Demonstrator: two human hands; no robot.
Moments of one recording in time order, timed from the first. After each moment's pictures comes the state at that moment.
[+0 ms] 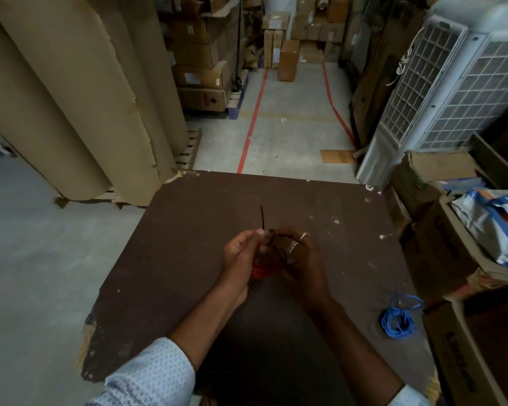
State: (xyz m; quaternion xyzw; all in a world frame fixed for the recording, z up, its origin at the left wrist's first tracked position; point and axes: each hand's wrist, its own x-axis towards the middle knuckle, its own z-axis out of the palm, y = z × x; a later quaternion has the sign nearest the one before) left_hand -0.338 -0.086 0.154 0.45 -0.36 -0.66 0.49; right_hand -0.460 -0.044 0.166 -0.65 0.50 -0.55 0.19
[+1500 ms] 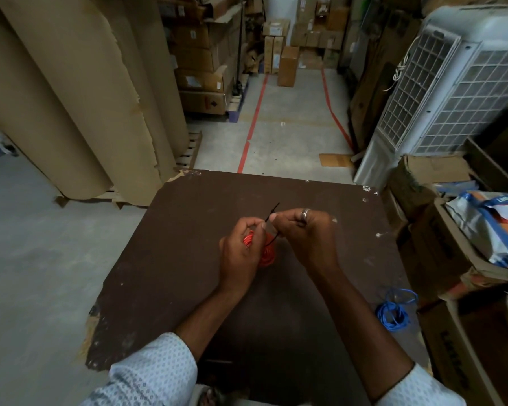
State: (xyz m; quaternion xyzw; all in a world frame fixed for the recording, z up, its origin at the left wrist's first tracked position) left_hand -0.322 -0.070 0.164 0.50 -0.64 -0.28 0.51; right_hand -0.455 -0.050 0.222 -0.51 0.63 -0.52 0.28
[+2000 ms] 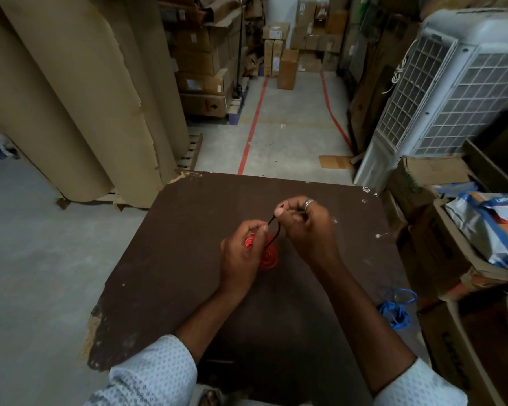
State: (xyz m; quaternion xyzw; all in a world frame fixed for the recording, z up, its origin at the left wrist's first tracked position) left_hand -0.320 -0.064 0.168 0.49 -0.65 -0.28 0.51; right_hand -0.460 -0.055 0.225 -0.51 0.63 -0.52 0.26
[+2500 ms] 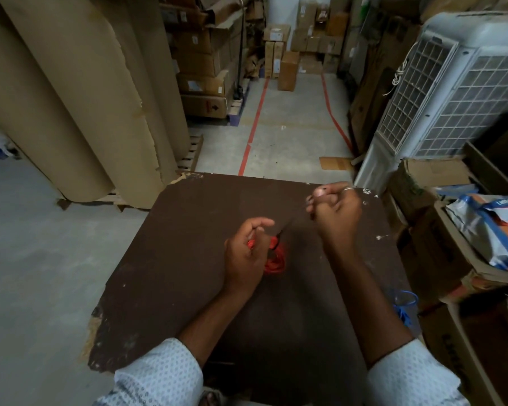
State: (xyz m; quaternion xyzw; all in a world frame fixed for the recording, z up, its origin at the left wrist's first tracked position) left_hand -0.328 -0.059 0.173 0.45 -0.60 -0.35 0.56; right_hand -0.485 -0.075 0.229 -0.38 0.62 -0.64 0.24
